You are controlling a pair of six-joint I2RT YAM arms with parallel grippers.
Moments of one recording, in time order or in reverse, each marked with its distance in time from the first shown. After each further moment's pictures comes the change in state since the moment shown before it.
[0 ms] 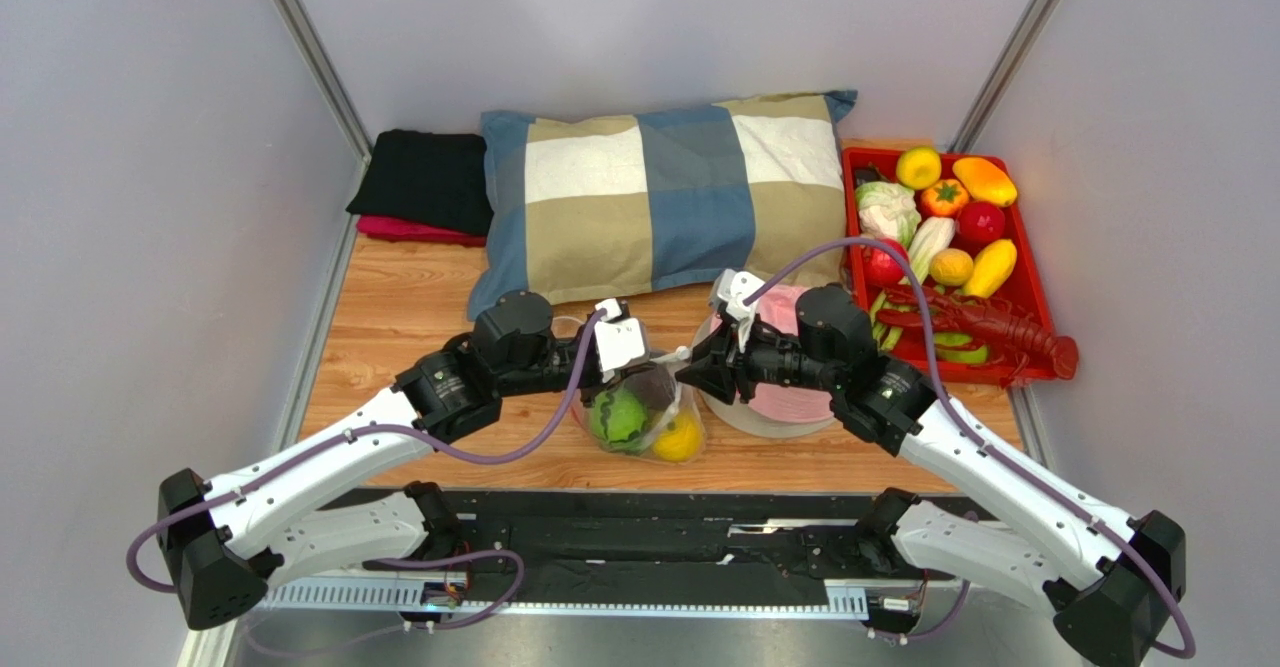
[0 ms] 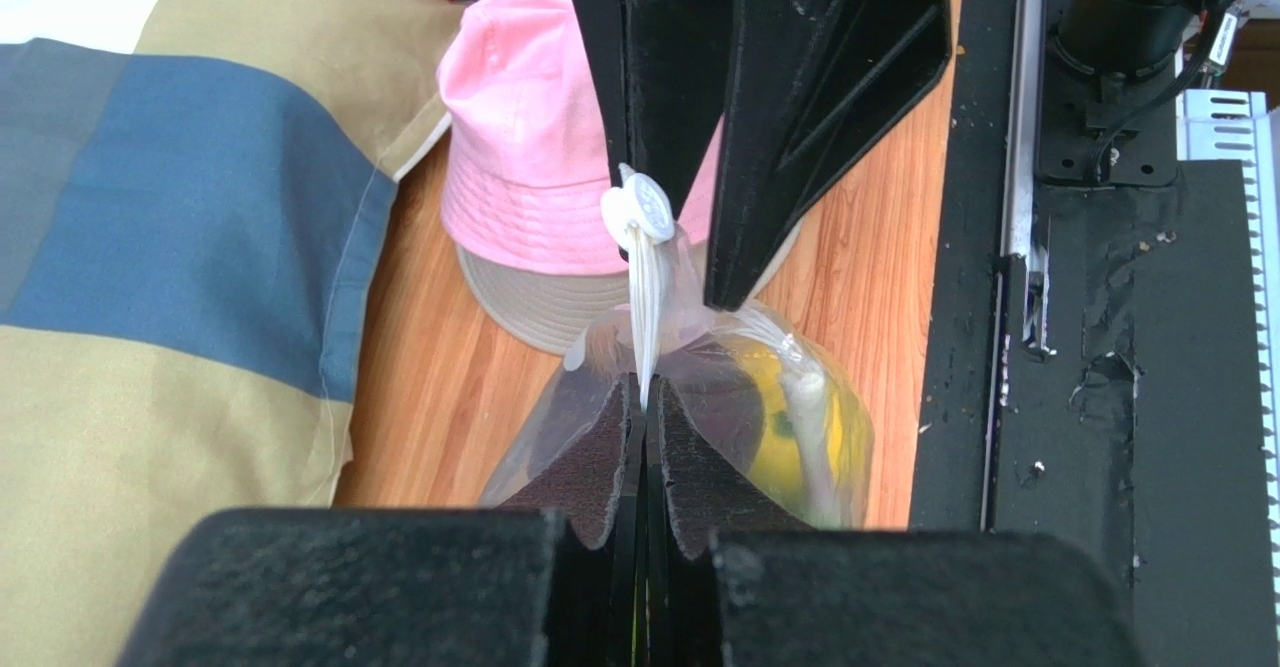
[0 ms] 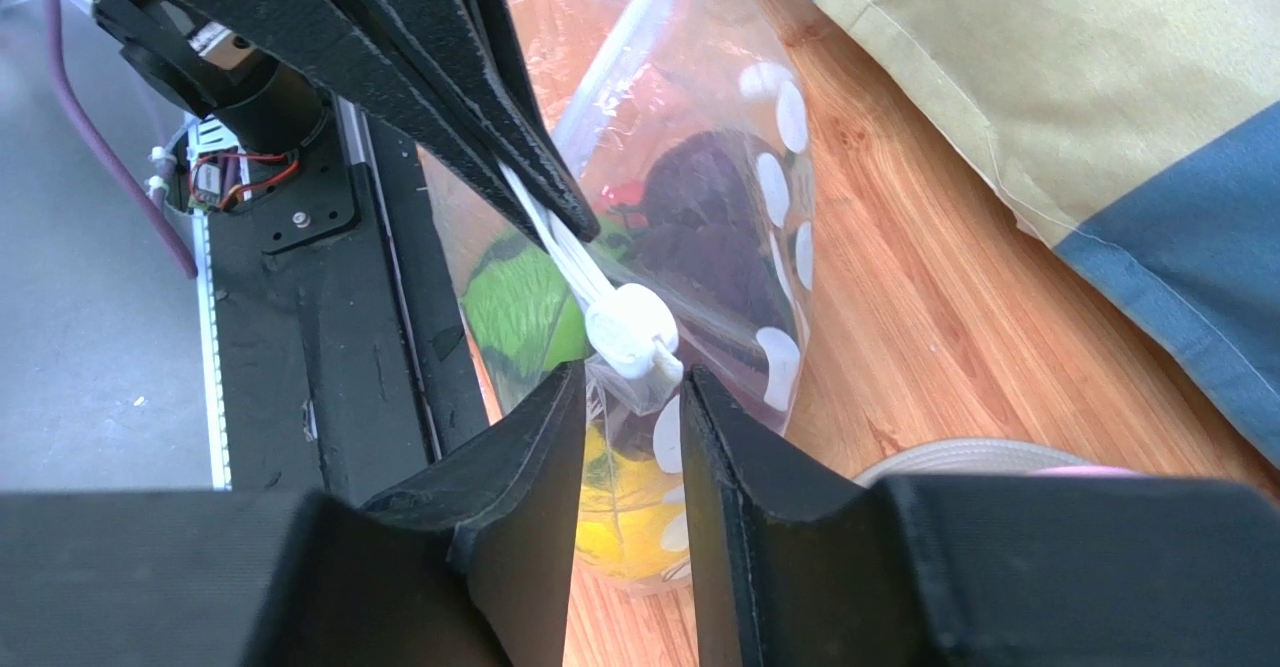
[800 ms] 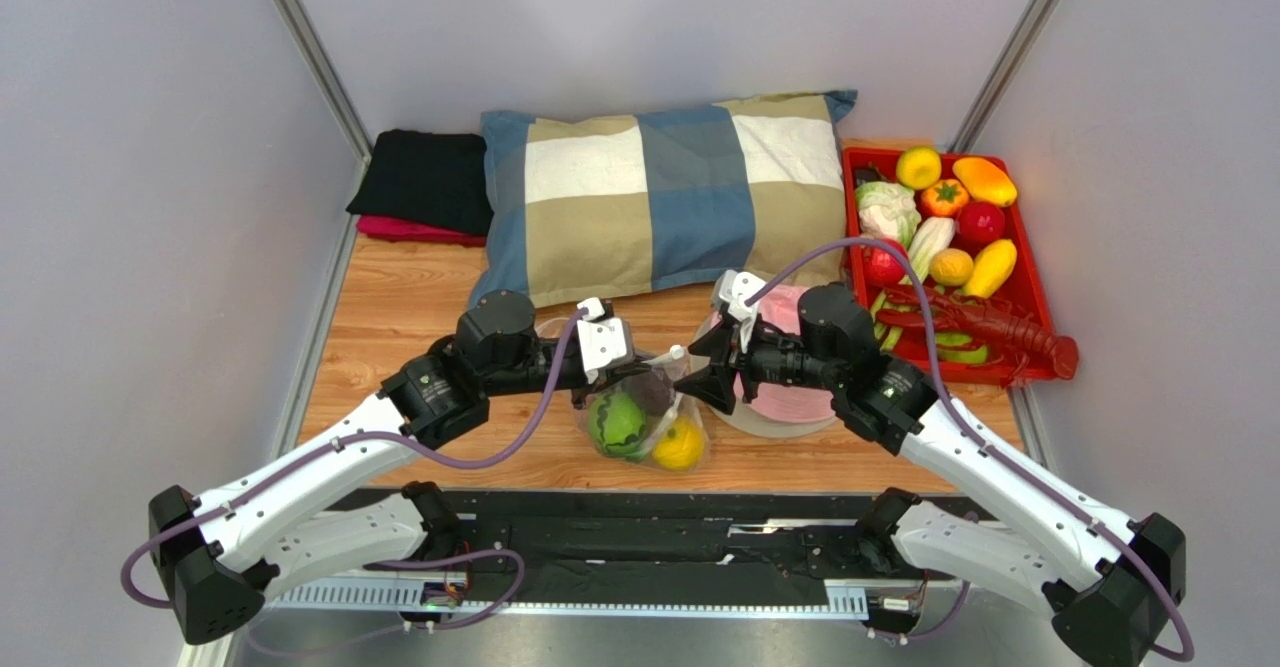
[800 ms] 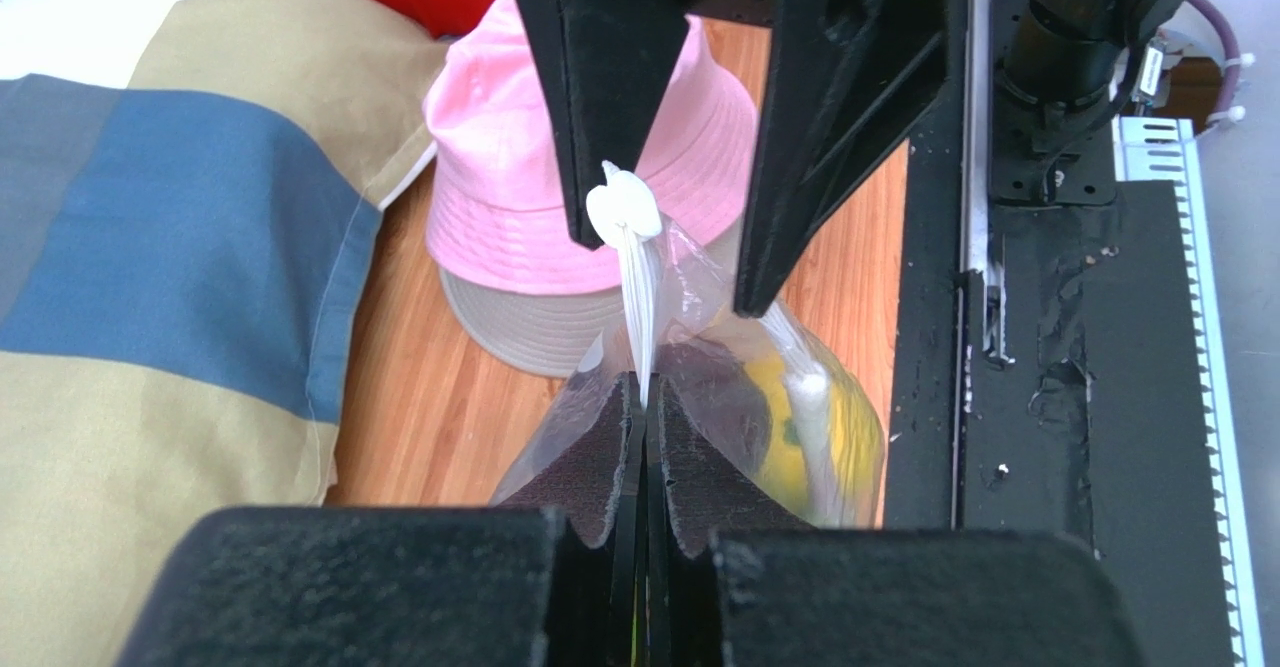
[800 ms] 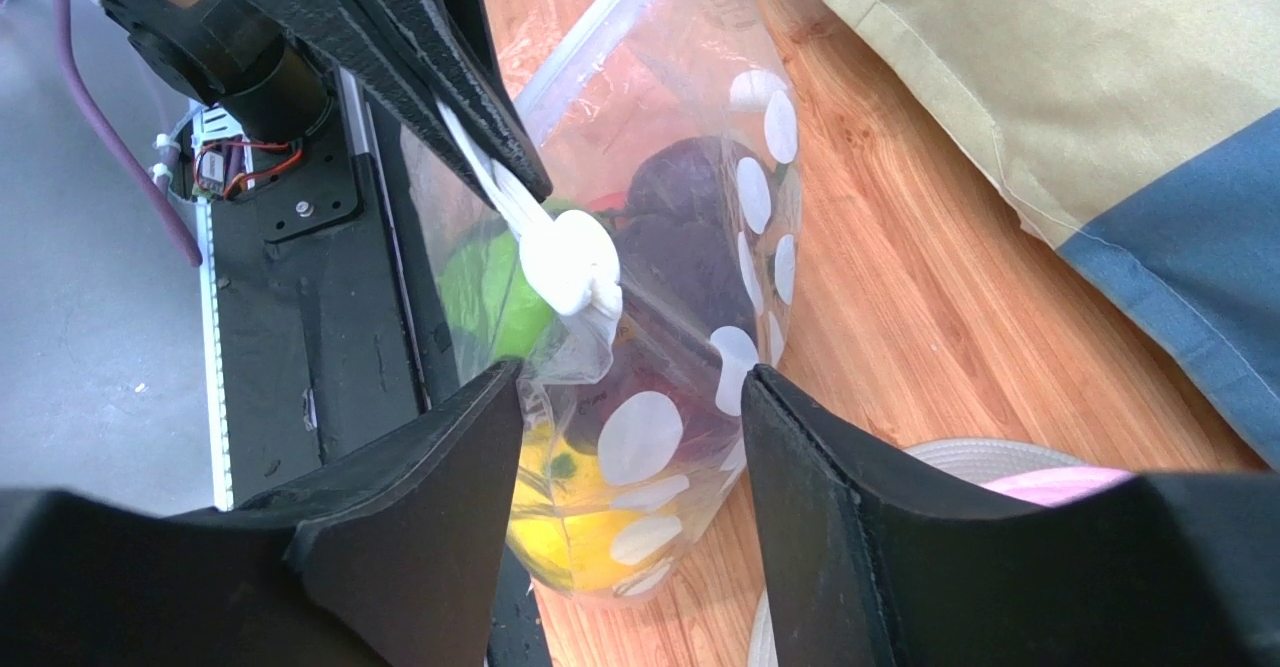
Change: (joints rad) left arm 0.042 -0.047 -0.017 0.012 0.089 -0.019; right arm -0.020 -0.009 0.000 -0.016 -0.027 -0.019
